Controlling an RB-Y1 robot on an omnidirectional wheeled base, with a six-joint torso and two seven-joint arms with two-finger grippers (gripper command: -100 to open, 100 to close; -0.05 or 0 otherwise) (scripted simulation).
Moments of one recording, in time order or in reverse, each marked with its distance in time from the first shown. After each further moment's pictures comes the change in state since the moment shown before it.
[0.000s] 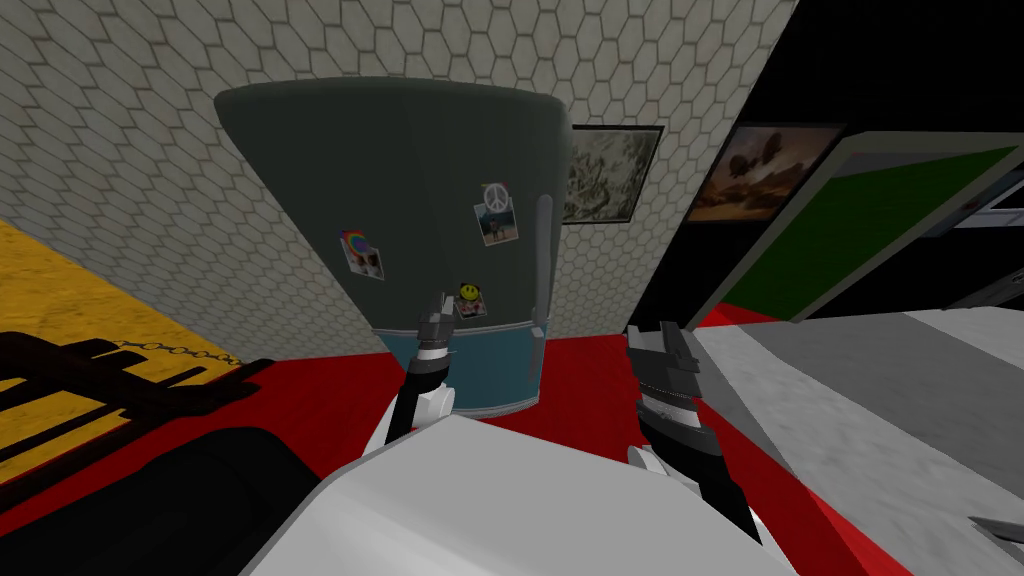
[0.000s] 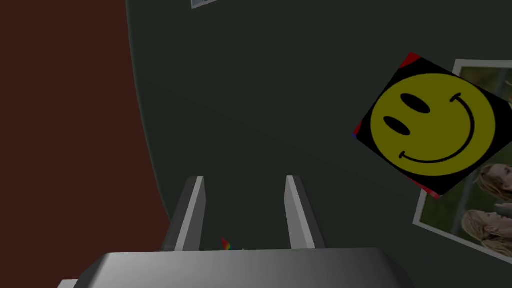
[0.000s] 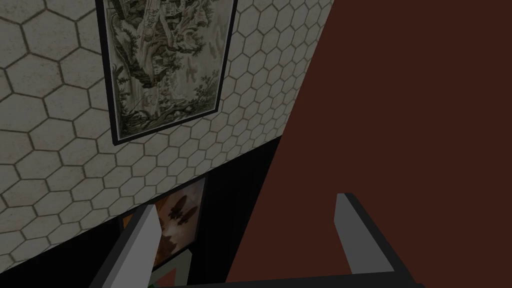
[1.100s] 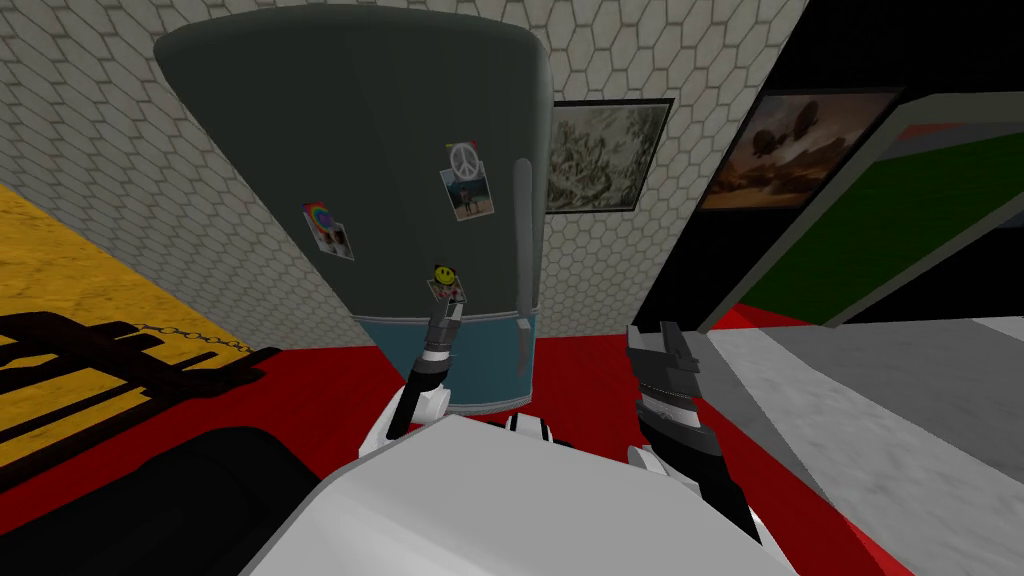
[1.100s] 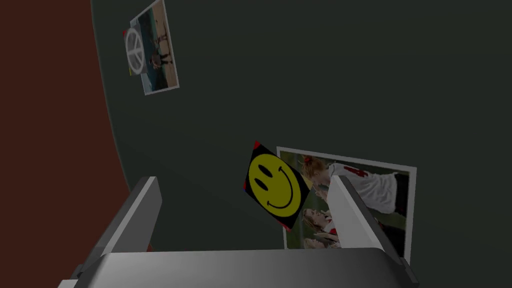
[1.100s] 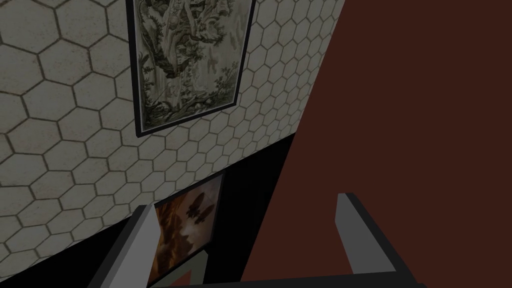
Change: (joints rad) left arm -0.033 0.143 0.021 0.133 0.013 -0.062 -0.011; right arm 0.000 0.000 0.000 0.000 0.000 0.000 0.000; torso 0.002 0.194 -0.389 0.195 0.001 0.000
